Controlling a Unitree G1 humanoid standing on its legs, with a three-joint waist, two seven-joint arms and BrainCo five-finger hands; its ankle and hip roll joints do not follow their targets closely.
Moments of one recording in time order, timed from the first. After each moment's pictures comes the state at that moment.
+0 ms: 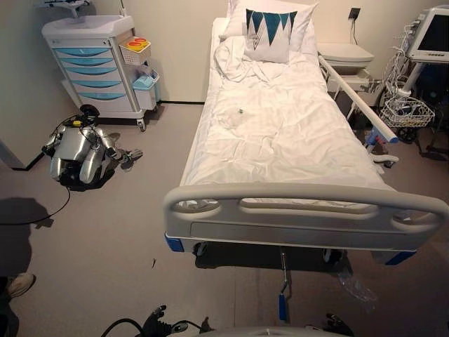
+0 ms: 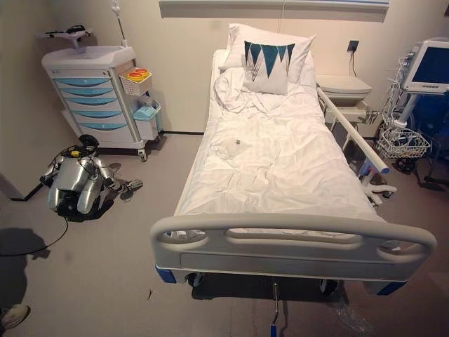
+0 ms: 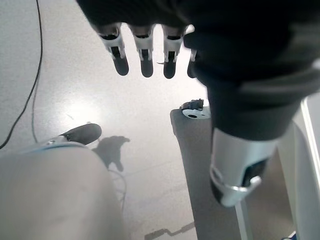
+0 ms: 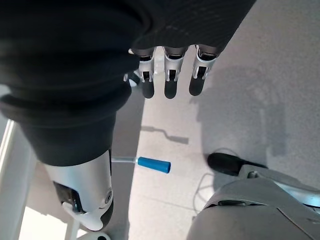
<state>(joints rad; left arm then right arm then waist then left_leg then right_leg) 0.05 0.22 -0.25 1.19 -0.12 -0.21 0.09 0.04 -0.25 0.21 1.23 0.23 -0.17 -0.10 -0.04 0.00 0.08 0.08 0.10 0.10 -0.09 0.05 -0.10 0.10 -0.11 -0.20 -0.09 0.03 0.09</state>
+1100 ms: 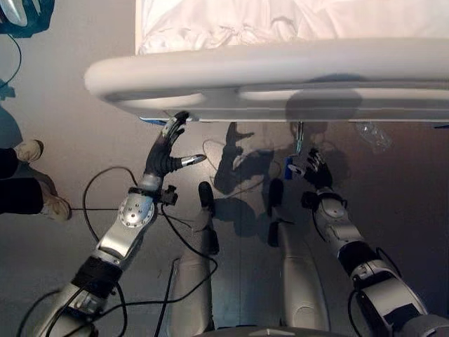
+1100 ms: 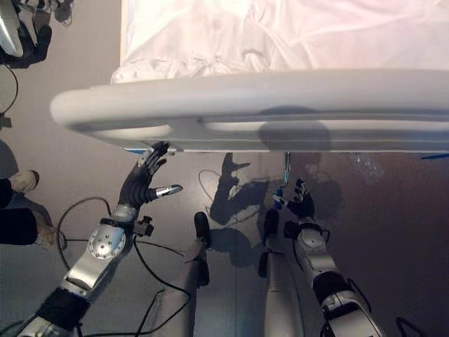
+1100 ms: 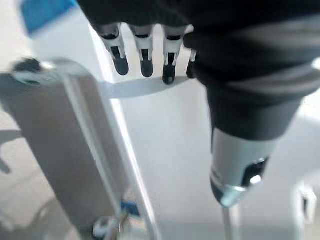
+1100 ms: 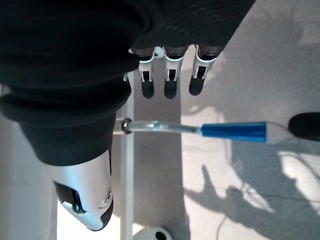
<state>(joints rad) -0.33 0.65 -0.35 -0.03 -0.33 -0.32 0.16 -0.51 -0.37 0.25 0.71 0.46 -0.26 -0.27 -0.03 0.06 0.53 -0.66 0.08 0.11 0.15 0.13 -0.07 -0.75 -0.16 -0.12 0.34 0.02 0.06</state>
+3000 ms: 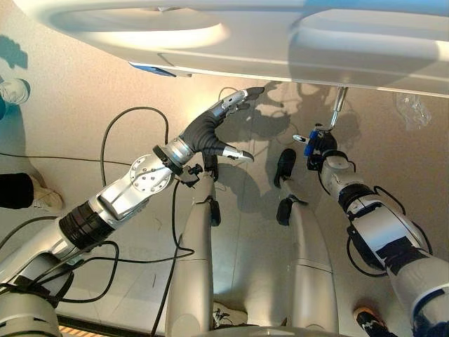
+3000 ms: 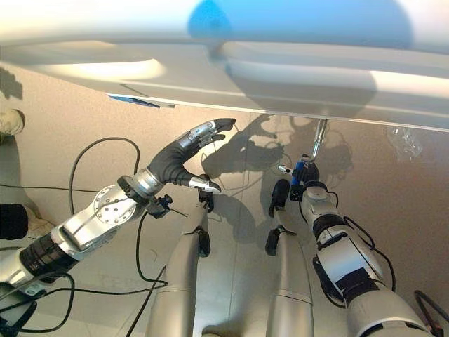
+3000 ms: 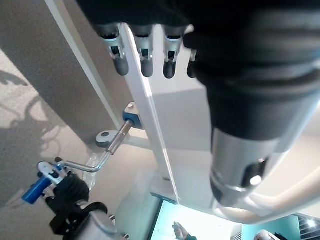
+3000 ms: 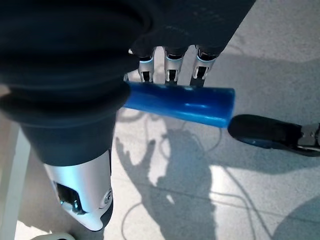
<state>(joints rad) -0.73 0.88 -0.68 -0.19 -0.51 -0.30 0.03 -0.99 -0.40 0.41 1.30 0.65 -0.15 -0.16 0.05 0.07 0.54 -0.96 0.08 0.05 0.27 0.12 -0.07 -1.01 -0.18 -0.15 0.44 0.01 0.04</state>
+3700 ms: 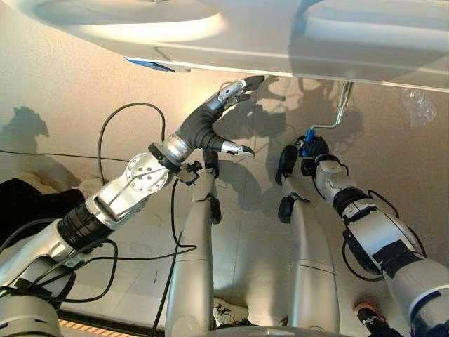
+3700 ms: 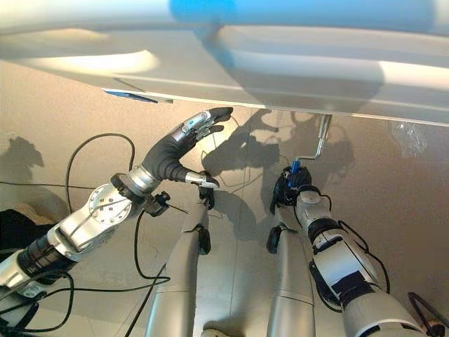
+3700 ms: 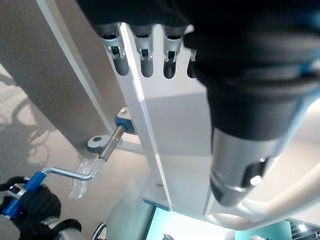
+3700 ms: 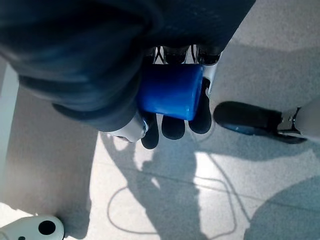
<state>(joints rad) -0.68 0.86 -0.62 -0.23 -0.50 -0.29 0.04 -0.96 -0.37 0.41 1.29 0.60 -0.14 -0.14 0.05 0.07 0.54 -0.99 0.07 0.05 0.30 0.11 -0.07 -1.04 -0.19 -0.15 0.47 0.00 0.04</state>
